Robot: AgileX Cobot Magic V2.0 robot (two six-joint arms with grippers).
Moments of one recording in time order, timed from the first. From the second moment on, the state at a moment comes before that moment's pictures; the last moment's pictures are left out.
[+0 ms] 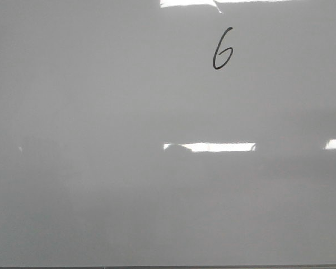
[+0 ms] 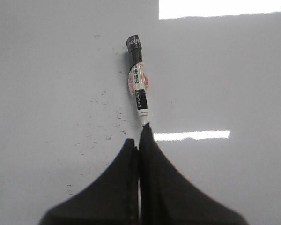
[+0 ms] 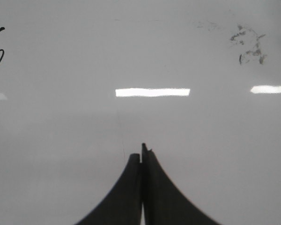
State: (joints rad) left arm -0.03 0.00 0.01 -0.05 0.06 0.08; right arm -0.04 0.01 -0.13 -0.05 0.32 0.08
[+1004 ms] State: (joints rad) left arm -0.03 0.00 0.01 -0.05 0.06 0.08; right arm -0.04 -0.01 0.03 -0.01 0.05 0.09
